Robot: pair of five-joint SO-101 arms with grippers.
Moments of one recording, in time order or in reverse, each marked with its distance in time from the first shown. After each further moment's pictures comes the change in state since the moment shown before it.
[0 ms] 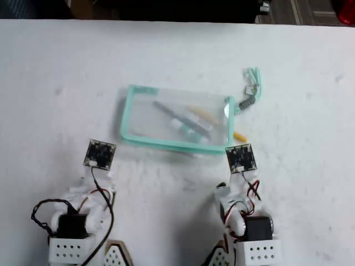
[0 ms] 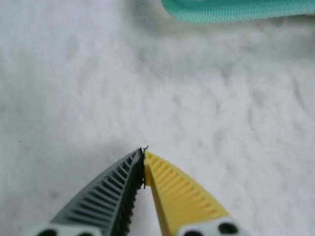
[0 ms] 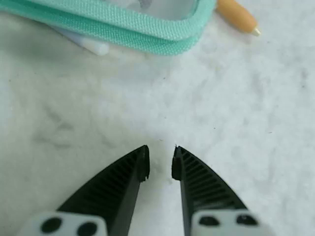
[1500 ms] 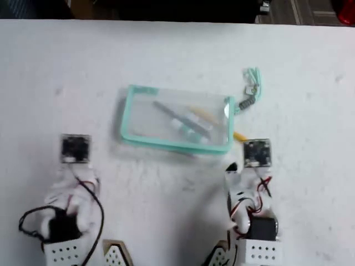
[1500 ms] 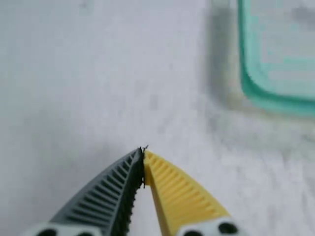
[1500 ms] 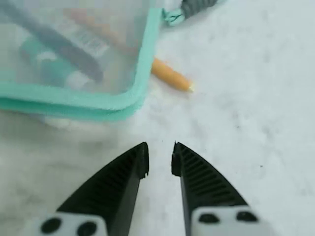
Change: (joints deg) left arm -11.7 0.0 -3.3 -10.5 0.0; right arm 9.4 0.0 0.0 -15.0 0.0
